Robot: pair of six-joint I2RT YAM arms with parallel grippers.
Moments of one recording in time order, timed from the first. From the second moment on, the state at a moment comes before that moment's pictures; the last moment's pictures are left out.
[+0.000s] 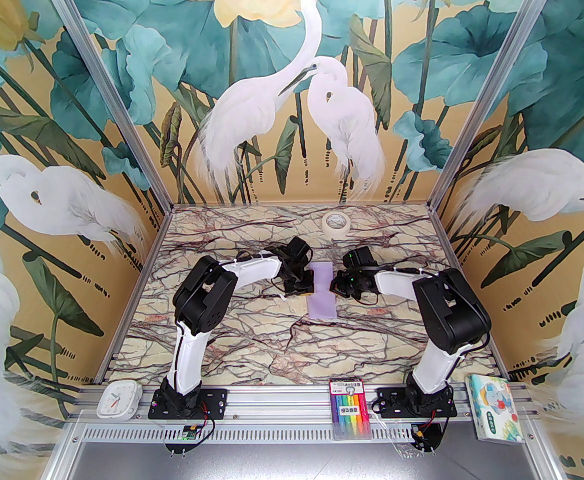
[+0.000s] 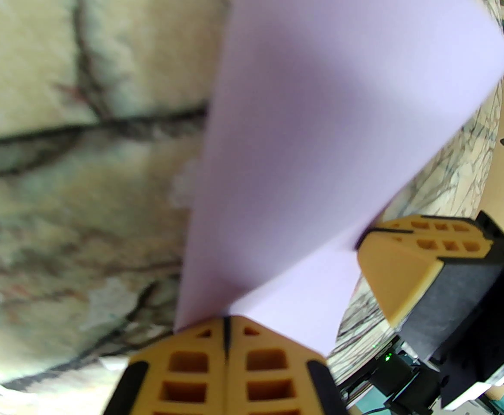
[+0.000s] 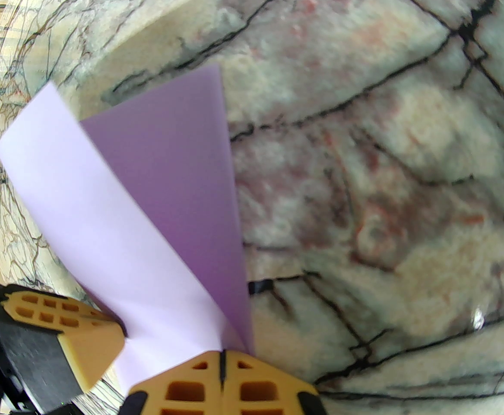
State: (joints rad) left arm -0.66 2.11 1.46 -0.56 0.37 -0.73; right arm 0.34 1.78 0.87 -0.17 -0.44 0.66
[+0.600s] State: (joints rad) left arm -0.65 2.07 1.36 -0.44 0.41 -0.73; right arm 0.34 1.78 0.87 -0.17 -0.44 0.66
